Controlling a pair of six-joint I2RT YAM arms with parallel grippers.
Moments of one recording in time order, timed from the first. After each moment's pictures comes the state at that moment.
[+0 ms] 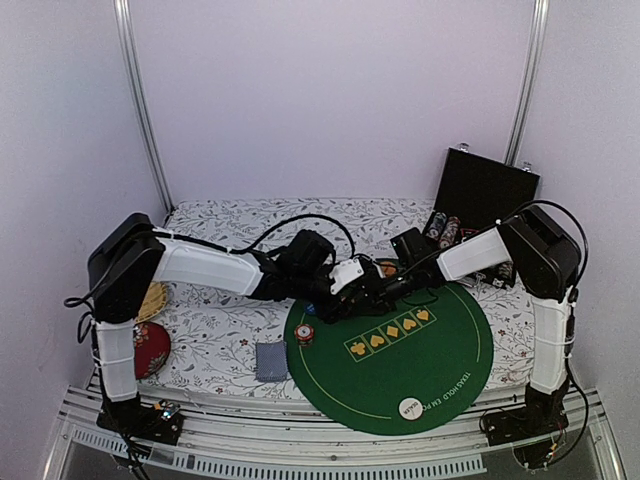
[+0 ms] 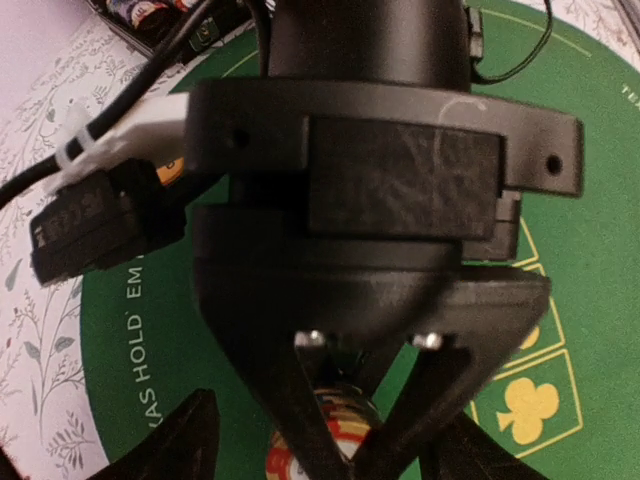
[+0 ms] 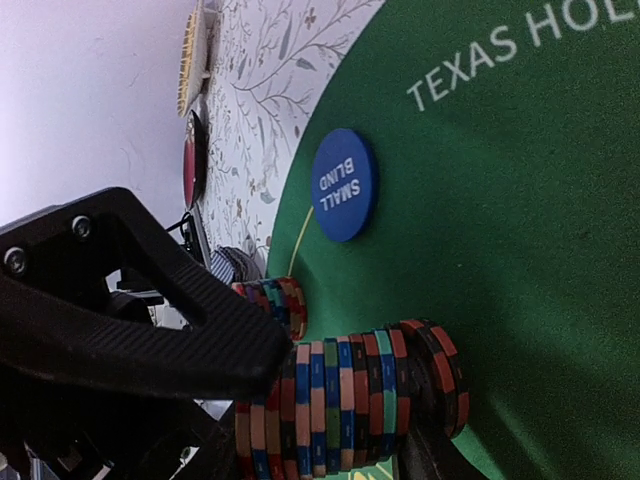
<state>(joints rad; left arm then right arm) -0.92 1.99 1.26 0.00 0.15 0.34 0.58 2.06 1.14 0.04 -0.96 0.58</state>
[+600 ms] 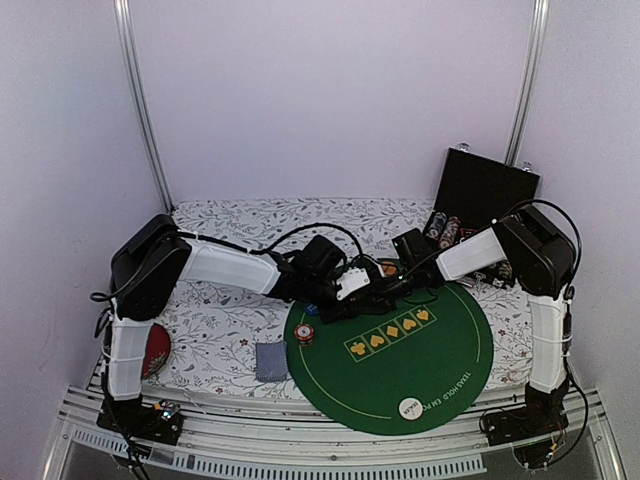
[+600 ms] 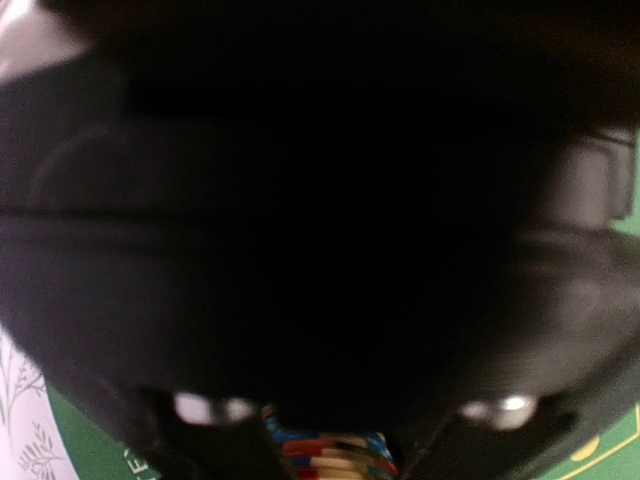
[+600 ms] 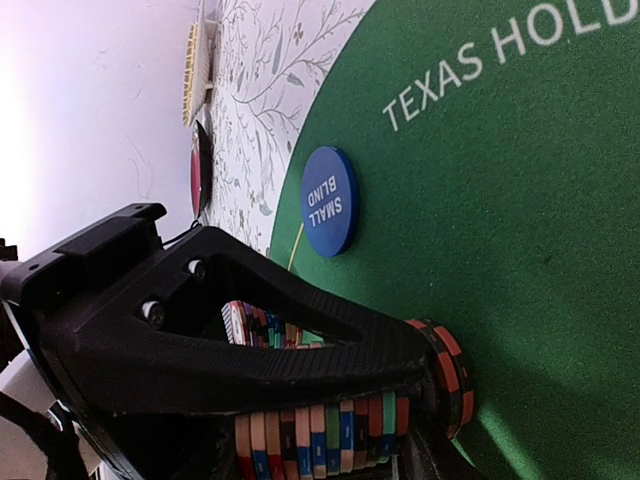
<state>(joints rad) -0.92 2.15 1.41 -0.12 0.13 0.38 0.56 2.12 1.16 0.09 -0.99 0.62</state>
